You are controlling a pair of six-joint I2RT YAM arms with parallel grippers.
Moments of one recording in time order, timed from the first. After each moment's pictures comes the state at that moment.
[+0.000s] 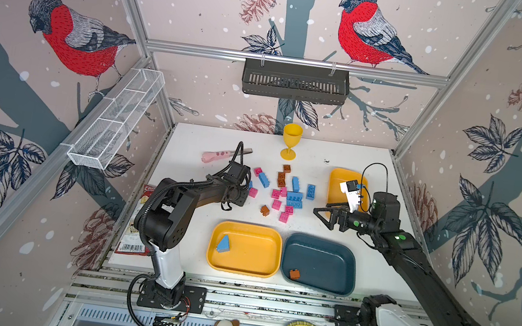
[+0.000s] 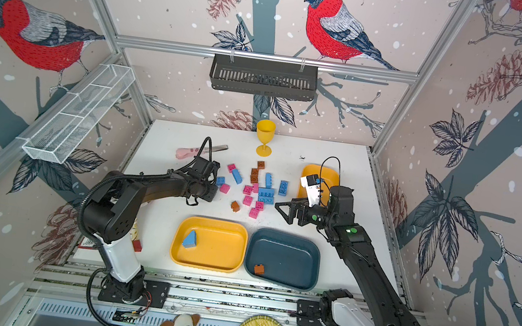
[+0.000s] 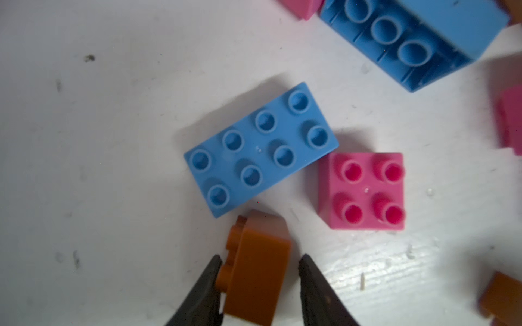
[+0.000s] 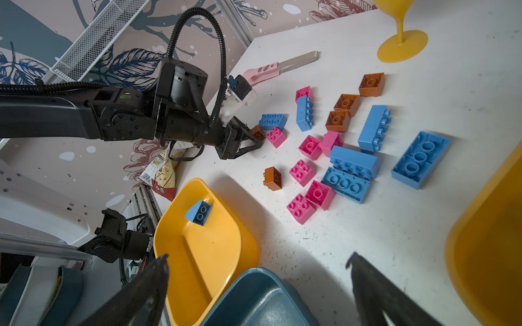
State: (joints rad) left arm -0.38 1.80 1.01 -0.25 -0.05 -0.03; right arm 0.24 0.99 0.67 -0.24 -0.78 0.21
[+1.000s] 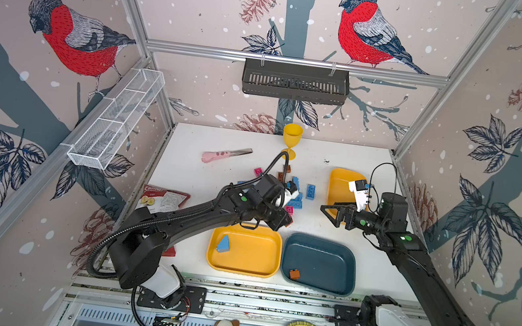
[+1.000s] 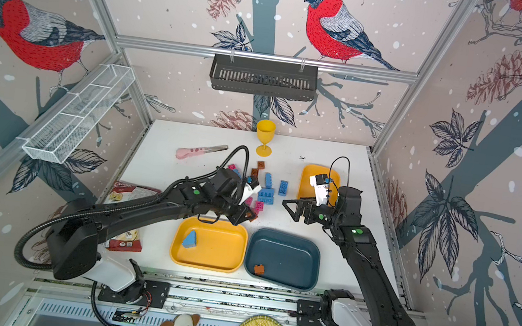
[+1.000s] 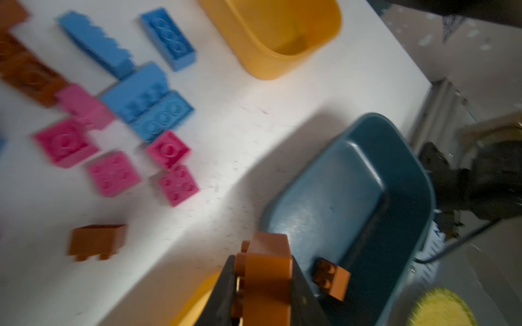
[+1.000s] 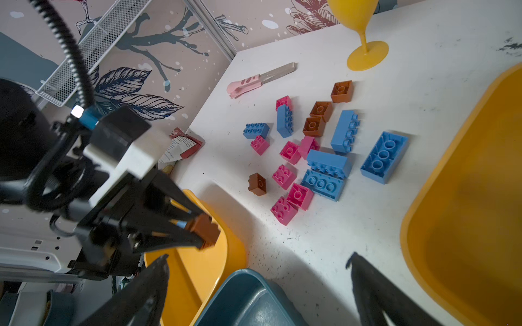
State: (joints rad) left arm -0.87 1.50 1.07 -0.41 0.33 -0.22; right arm 0.14 0.97 0.67 -0.27 -0.80 0.21
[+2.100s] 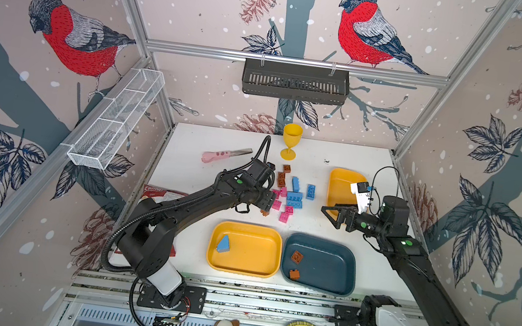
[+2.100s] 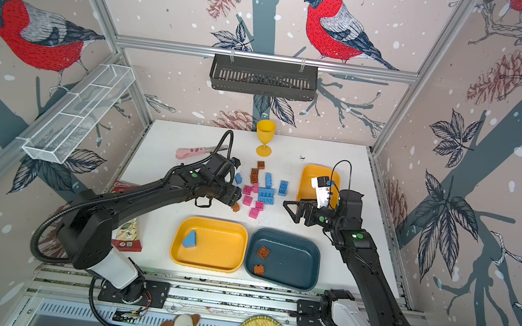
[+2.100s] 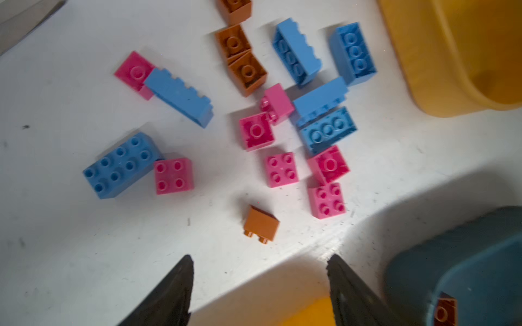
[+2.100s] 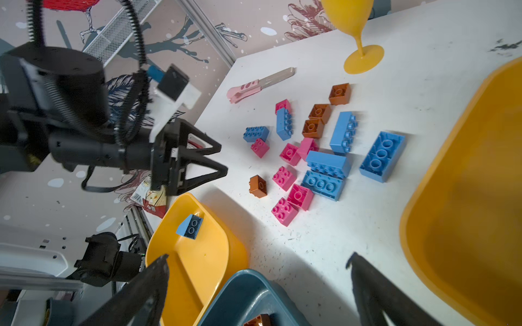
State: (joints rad) left arm -0.62 1.61 1.17 -0.54 0.00 -0.21; right arm 0.17 0.94 0.64 -0.22 -0.79 0.25
